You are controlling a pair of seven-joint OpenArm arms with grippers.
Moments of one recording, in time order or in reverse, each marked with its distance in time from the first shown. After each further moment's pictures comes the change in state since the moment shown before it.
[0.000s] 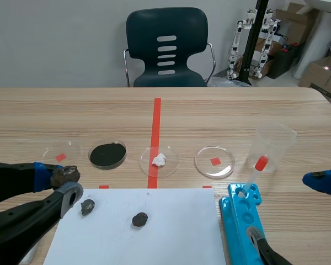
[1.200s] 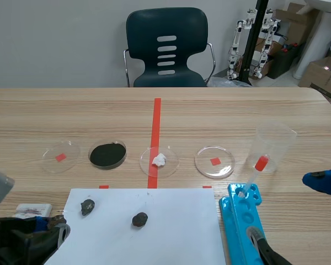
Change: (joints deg) left arm -17.5 9.3 4.5 -23.3 -14.9 -0.5 20.8; right arm 0.0 0.0 0.0 0.0 0.0 0.0 0.0
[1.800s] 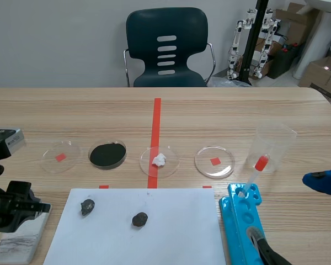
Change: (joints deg) left arm -22.8 3.0 -2.9 -1.3 -2.3 15.0 44.1; right arm 0.0 0.0 0.0 0.0 0.0 0.0 0.0
